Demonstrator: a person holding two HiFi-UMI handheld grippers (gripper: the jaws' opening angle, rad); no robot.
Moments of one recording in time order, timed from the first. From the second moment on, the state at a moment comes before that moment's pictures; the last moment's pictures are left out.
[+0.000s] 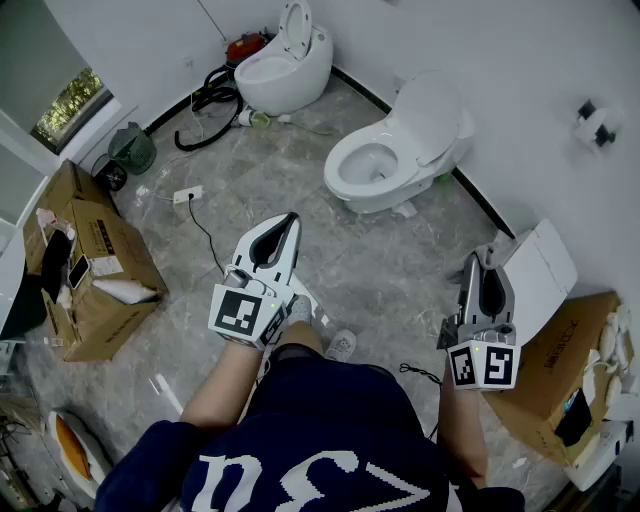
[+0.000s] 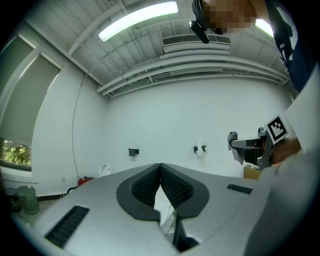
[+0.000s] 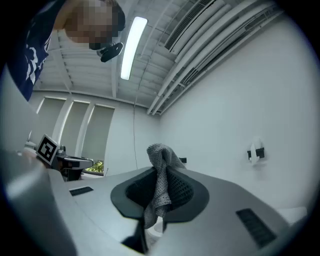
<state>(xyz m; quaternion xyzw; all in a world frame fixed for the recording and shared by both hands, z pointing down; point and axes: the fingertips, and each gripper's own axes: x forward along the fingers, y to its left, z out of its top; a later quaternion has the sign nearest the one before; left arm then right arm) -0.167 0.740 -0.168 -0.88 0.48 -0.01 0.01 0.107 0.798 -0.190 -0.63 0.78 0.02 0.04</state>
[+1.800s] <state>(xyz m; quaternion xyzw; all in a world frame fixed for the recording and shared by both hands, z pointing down) -0.148 0.647 -0.147 -0.88 0.47 -0.02 -0.01 0.126 0.722 -0.167 -0.63 0.78 -0.02 0.05</state>
